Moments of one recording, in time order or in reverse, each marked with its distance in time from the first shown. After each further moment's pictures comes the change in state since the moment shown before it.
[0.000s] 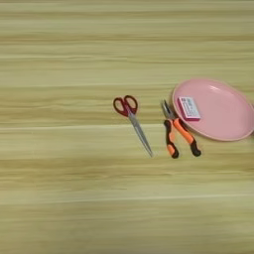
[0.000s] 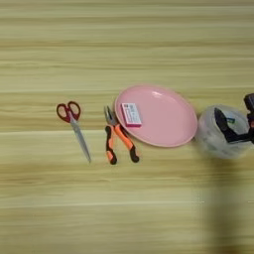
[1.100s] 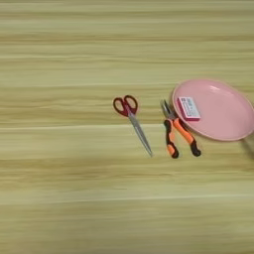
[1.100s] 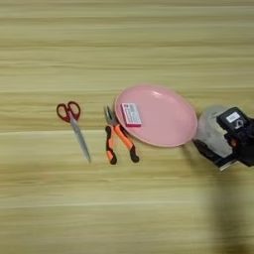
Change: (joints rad) arm -0.008 -0.071 0.196 0.160 -0.029 -0.052 0.220
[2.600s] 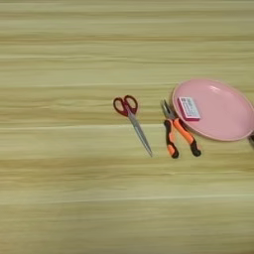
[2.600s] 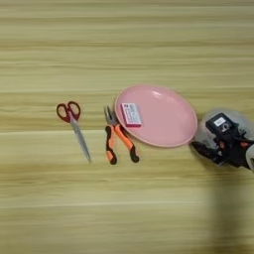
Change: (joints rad) arm -0.225 0.004 0.148 0.475 -0.047 -0.231 0.015
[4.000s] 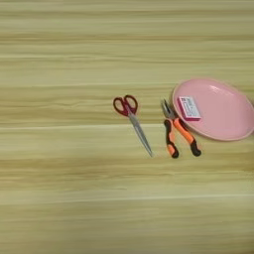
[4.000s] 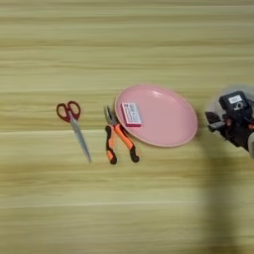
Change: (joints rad) arm -0.014 0.076 -0.158 -0.272 0.077 0.201 -0.190
